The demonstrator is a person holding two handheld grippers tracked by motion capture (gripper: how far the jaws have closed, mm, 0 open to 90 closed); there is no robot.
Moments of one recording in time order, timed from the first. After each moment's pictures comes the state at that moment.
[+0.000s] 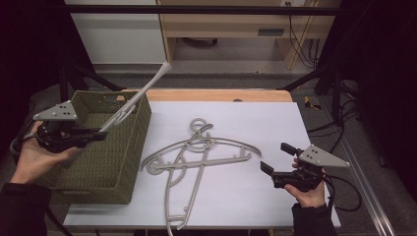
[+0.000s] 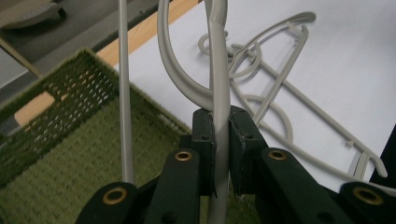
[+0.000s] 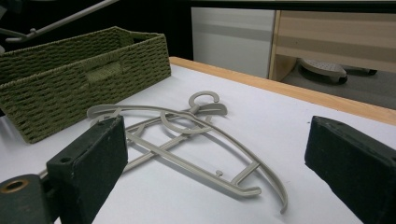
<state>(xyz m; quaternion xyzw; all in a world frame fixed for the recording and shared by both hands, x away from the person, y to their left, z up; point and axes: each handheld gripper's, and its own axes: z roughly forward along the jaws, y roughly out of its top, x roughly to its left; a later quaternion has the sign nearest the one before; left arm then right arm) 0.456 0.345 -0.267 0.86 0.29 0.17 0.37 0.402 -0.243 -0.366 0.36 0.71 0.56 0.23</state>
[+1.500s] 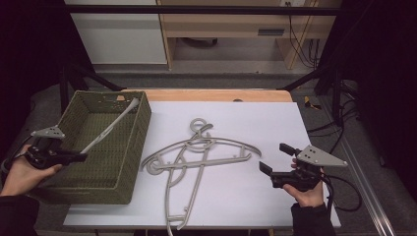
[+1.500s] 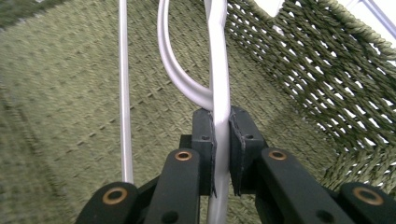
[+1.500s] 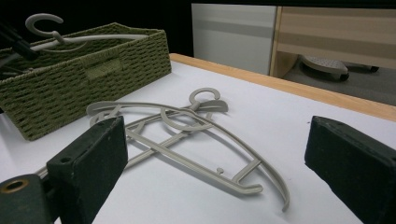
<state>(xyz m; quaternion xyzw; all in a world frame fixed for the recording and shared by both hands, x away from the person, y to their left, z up) 0.469 0.419 -0.356 0.86 0.40 0.10 0.31 0.404 -0.241 -0.369 0.36 0.71 0.56 0.23</state>
